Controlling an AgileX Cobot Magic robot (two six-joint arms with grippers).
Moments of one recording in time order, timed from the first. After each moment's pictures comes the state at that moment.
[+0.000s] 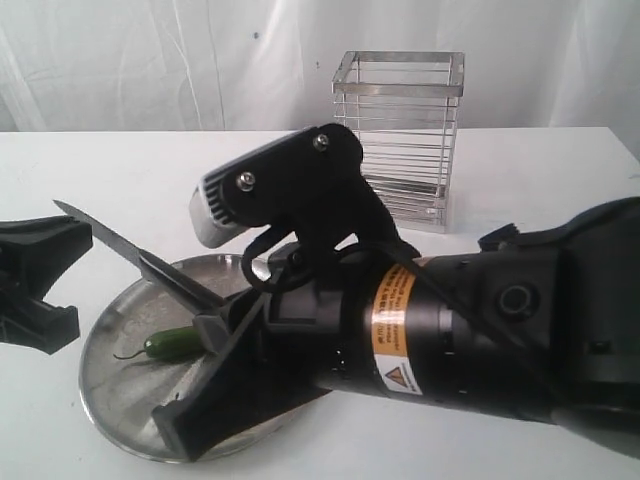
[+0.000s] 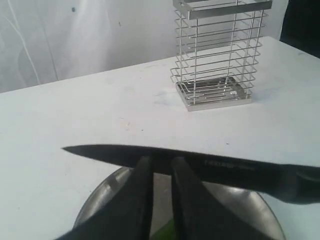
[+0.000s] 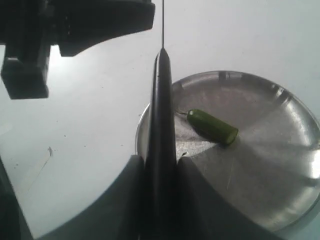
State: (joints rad) left arm -0.43 0.79 -0.31 -0.13 -0.18 0.08; right arm 1.12 1.25 -0.83 -0.40 0.22 0.63
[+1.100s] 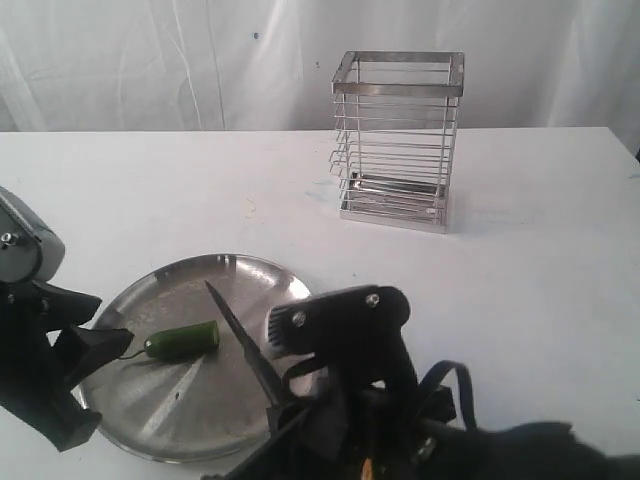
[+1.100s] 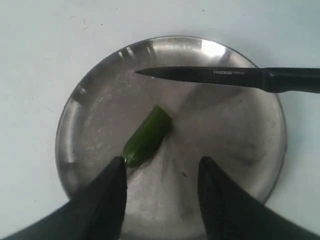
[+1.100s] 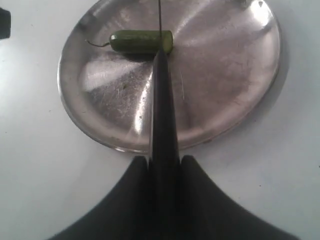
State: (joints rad) left arm -0.49 0.91 -0.42 0.00 0.24 0.21; right arm 1.30 1.40 -0.63 -1.33 0.43 2.02
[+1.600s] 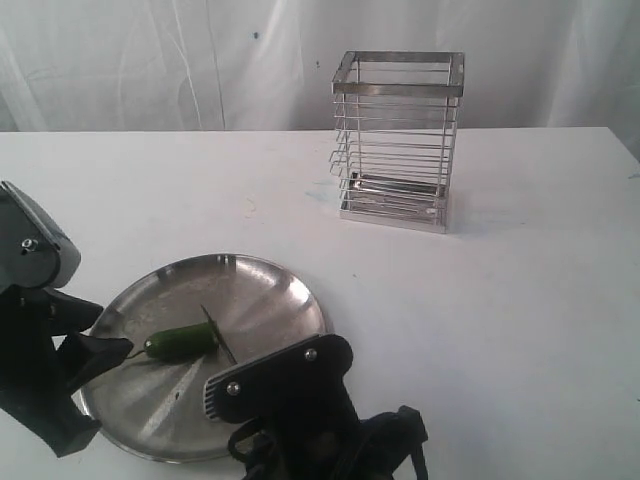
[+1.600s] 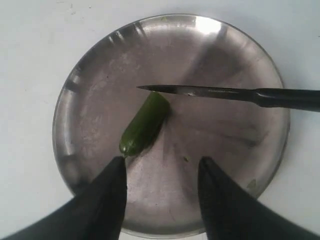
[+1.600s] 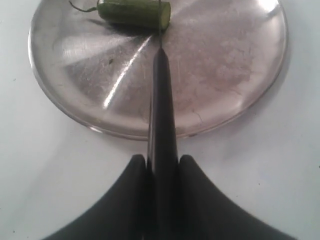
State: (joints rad) left arm -0.49 0.94 -0.45 0.00 0.31 0.26; right arm 1.42 1.57 -0.67 -1.40 0.58 2.09
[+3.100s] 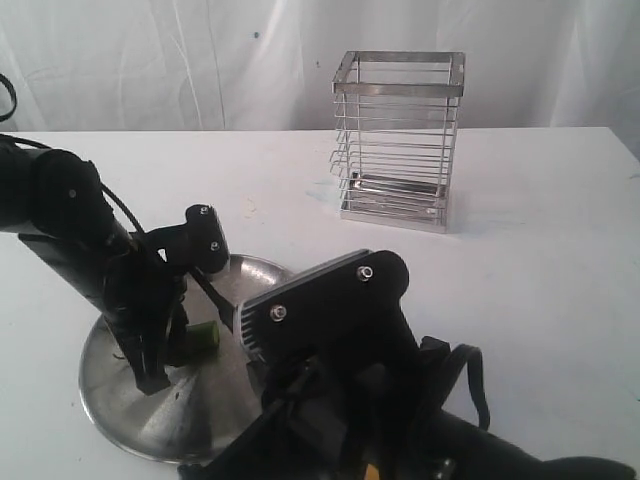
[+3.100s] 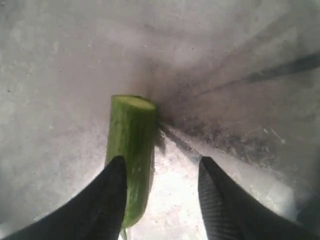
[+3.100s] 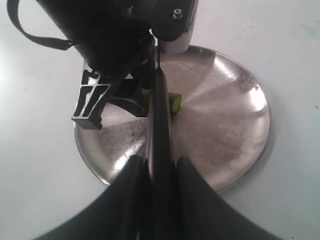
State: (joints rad) left arm -0.37 1.68 -0.94 -0.25 0.62 0.97; right arm 1.40 1.34 -0.65 -1.50 0.61 2.06
